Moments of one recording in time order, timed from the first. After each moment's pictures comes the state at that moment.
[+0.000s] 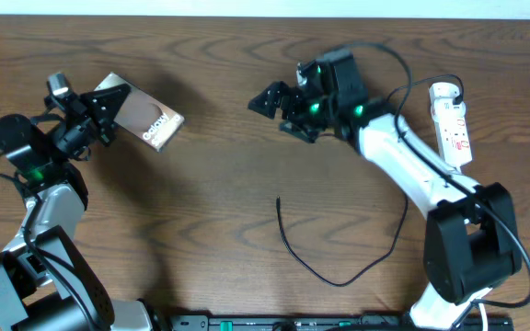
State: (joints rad) left arm 0.48 1.60 0.78 0.82 1.24 -1.52; right arm 0.41 1.86 1.40 -0.40 -0.62 0.84
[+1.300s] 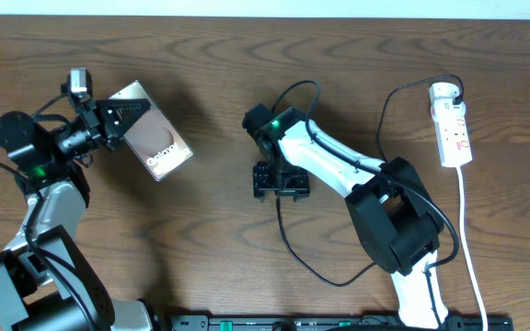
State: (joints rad) left arm 0.46 1.60 0.79 0.88 1.50 -1.39; right arm 0.69 2.17 1.60 -1.10 -0.16 0.68
